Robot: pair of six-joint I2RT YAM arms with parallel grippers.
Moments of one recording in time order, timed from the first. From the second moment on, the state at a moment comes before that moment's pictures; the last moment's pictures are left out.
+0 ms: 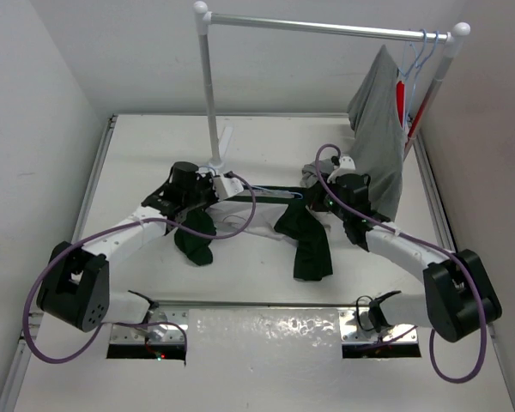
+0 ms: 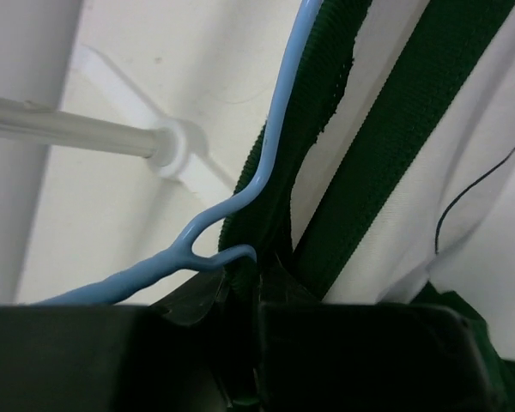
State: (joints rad) left arm -0.37 1.33 0.79 -0.10 0.19 0.84; right arm 0.38 1.30 0.54 0.36 -0.09 0.51
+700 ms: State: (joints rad) left arm -0.54 1.38 0.89 -0.19 0.13 0.86; right arm 0.58 1.37 0.85 0.06 -0.11 0.01
